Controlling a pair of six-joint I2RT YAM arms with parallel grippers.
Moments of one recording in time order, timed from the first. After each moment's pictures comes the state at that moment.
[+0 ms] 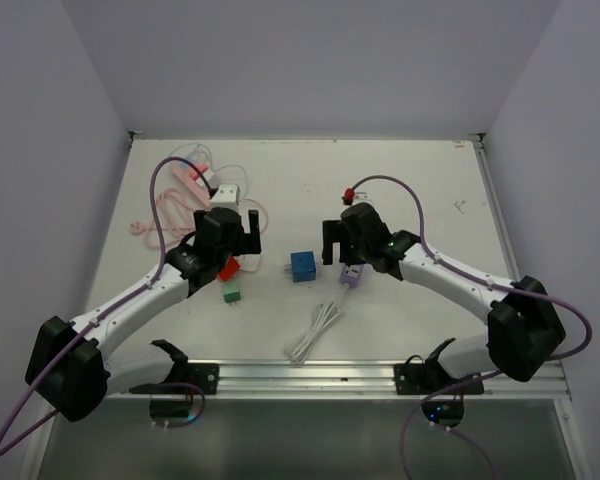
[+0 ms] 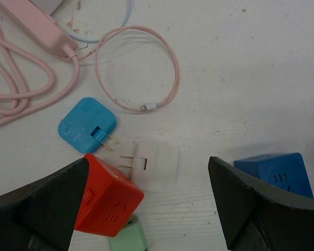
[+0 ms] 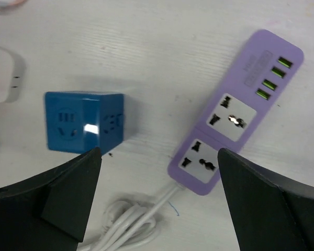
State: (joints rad) left arm -0.57 1.15 0.75 -0.22 -0.39 -0.39; right arm 0.69 1.38 0.93 -0.34 0.15 0.51
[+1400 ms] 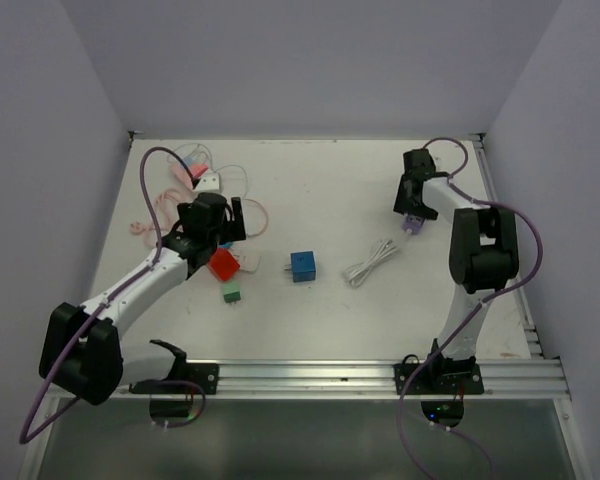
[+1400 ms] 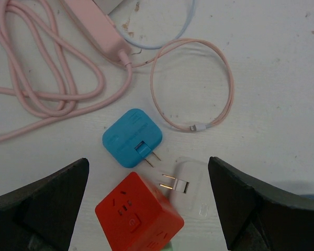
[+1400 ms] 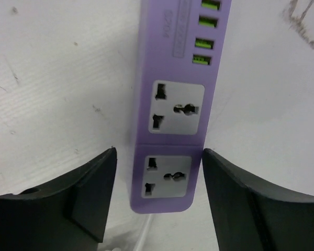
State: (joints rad) left arm -0.42 1.23 0.79 -0.23 -0.39 -0.36; right arm 0.11 1.96 1.36 -0.49 0.37 0.34
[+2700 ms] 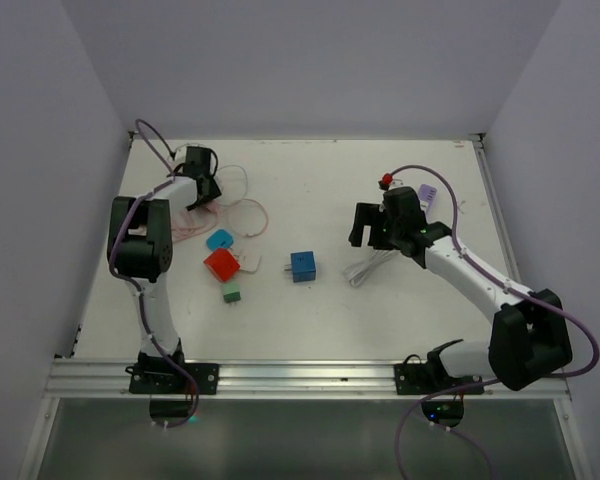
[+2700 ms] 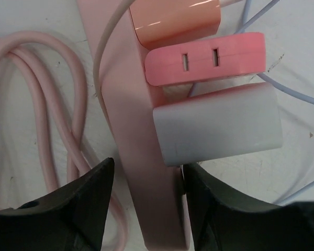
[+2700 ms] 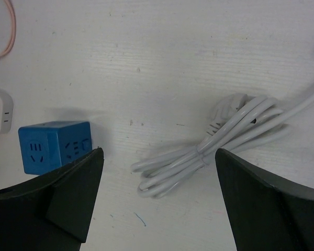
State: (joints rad) left arm -0.08 2.07 1.42 -0.27 -0.35 -0.54; right arm 0.40 1.34 0.90 -0.36 0.02 0.43
